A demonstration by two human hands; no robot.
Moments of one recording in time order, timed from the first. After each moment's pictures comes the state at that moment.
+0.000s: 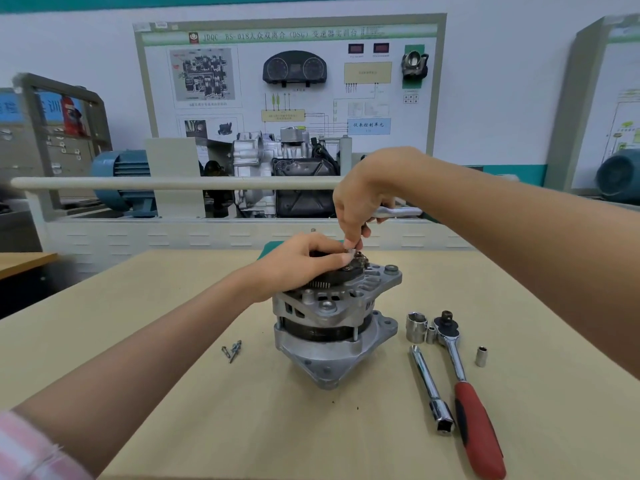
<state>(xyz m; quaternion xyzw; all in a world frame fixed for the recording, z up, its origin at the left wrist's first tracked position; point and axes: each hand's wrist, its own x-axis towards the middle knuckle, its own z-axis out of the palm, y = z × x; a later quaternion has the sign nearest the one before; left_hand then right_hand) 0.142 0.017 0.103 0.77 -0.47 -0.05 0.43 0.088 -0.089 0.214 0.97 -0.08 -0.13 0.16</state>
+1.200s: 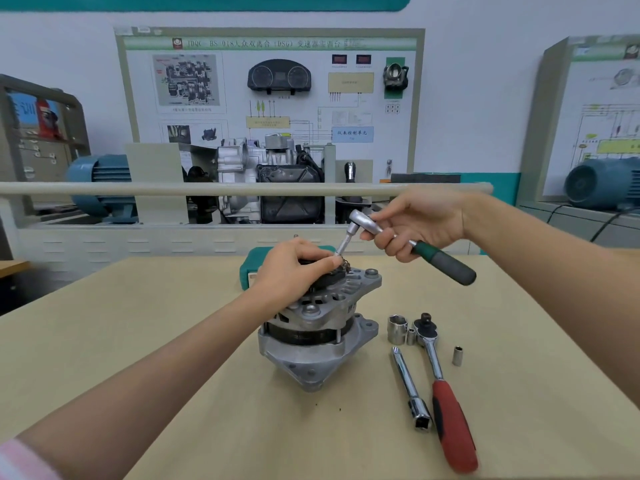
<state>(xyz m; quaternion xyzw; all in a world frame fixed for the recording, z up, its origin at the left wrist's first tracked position) 0.129 0.001 0.090 0.77 -0.38 0.05 0.51 0.044 -0.194 0.182 0.72 -0.08 -0.21 -0.66</state>
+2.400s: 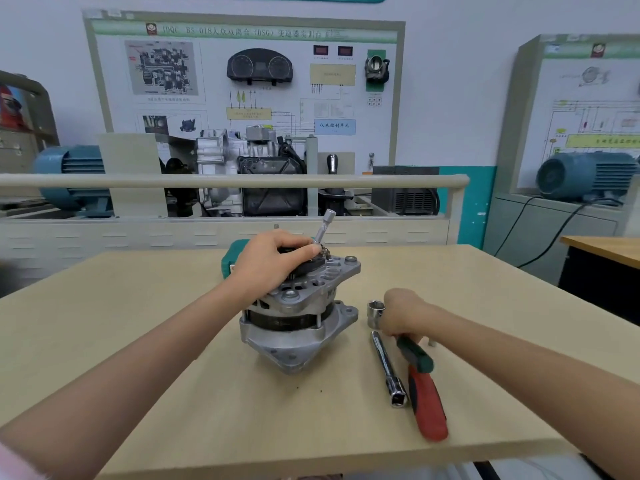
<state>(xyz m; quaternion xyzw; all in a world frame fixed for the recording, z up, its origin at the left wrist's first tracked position) 0.128 0.003 0.088 0.78 -0.39 0.07 0.49 0.023 -0.173 0.046 0.94 -0.31 0.00 -0.14</state>
